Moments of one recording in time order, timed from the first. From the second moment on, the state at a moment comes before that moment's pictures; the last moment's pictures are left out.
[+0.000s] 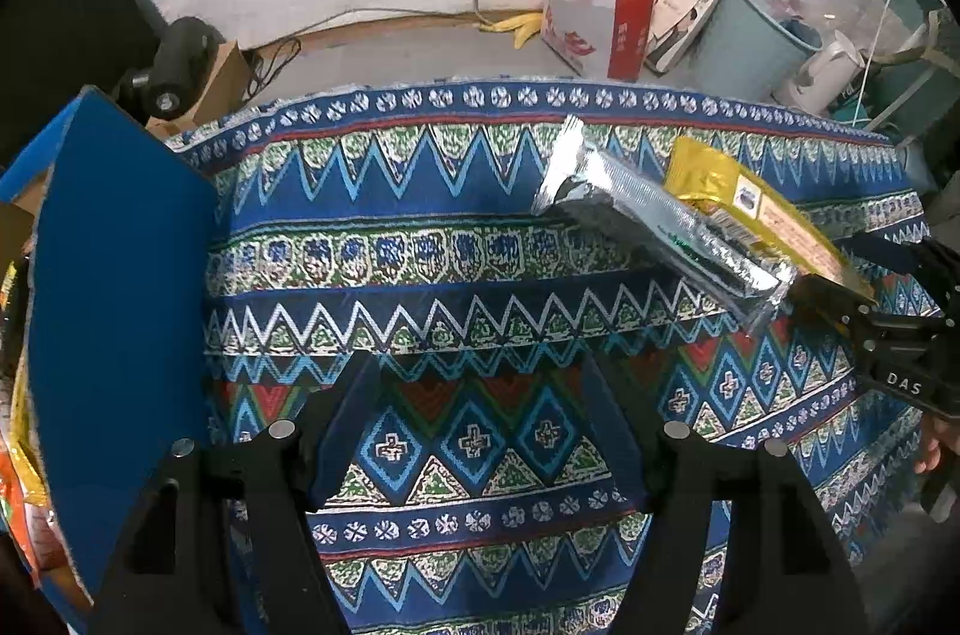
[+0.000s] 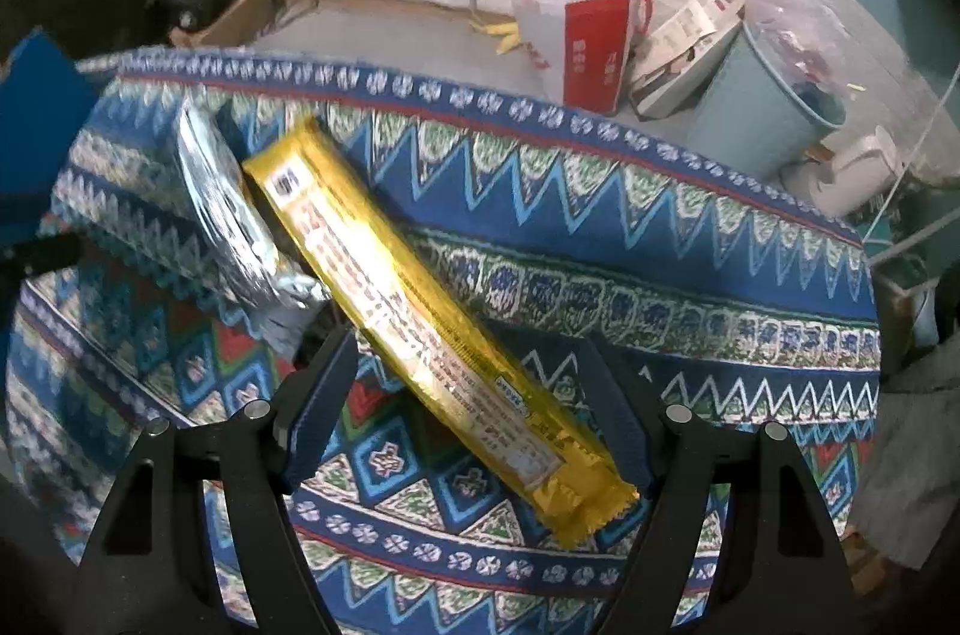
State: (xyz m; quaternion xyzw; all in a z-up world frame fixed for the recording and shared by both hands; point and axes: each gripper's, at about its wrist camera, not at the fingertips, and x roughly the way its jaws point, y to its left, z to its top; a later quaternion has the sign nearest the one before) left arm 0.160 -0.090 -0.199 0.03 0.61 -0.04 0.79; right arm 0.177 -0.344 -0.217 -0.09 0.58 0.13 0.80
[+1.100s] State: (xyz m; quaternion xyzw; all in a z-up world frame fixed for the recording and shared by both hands) left arm 0.140 -0.090 -0.212 -0.01 0.64 -0.05 0.77; right arm 0.079 -0.254 -0.237 -0.05 0.61 0.20 0.76
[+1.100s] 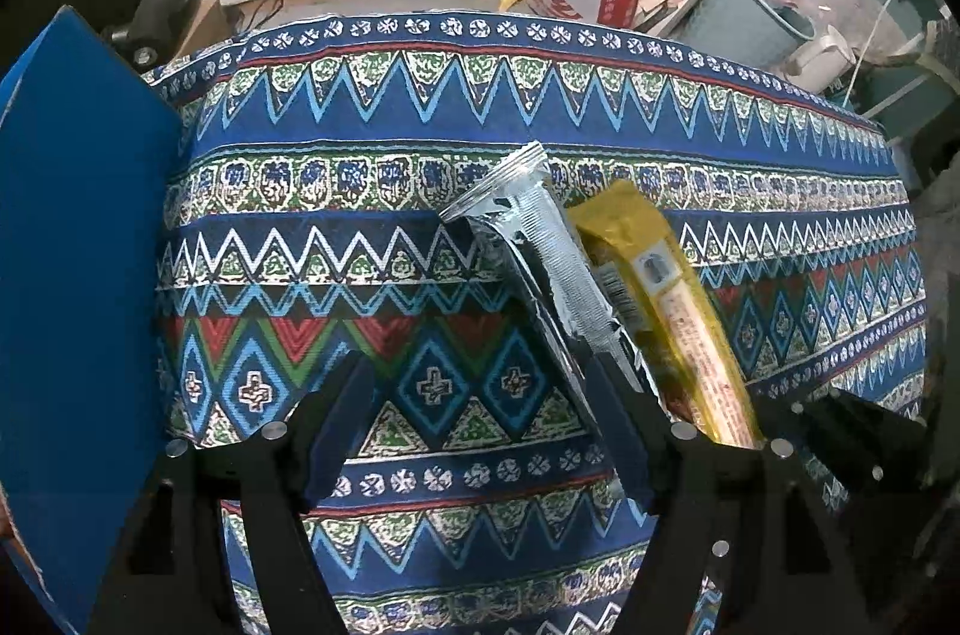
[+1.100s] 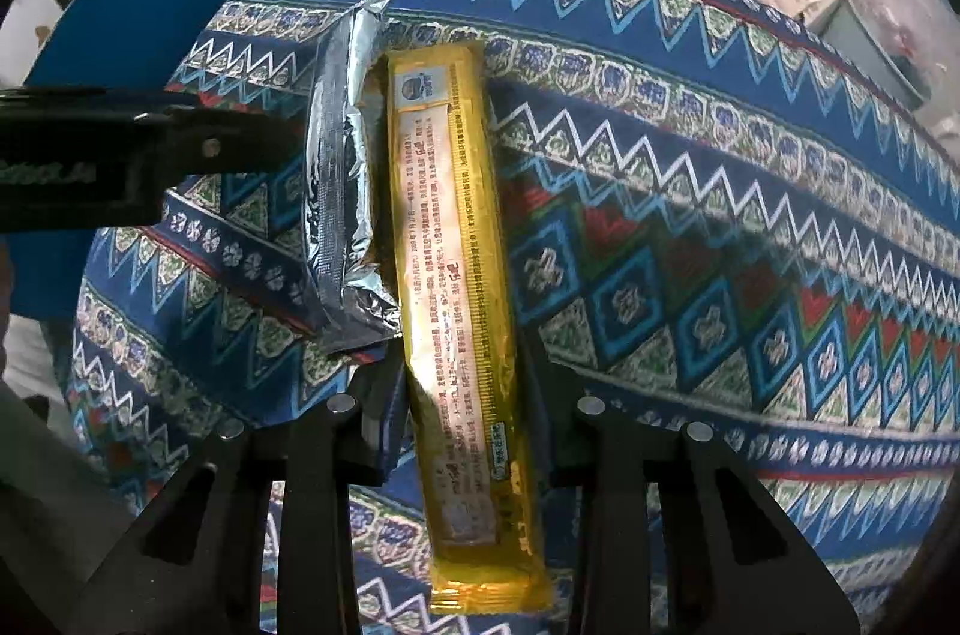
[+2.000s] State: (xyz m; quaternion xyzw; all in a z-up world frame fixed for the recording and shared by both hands) left arm 0.169 -0.143 -0.240 -0.03 0.62 -0.04 0.78; right arm 0.138 -0.309 -0.248 -0.03 0.55 0.13 0.82
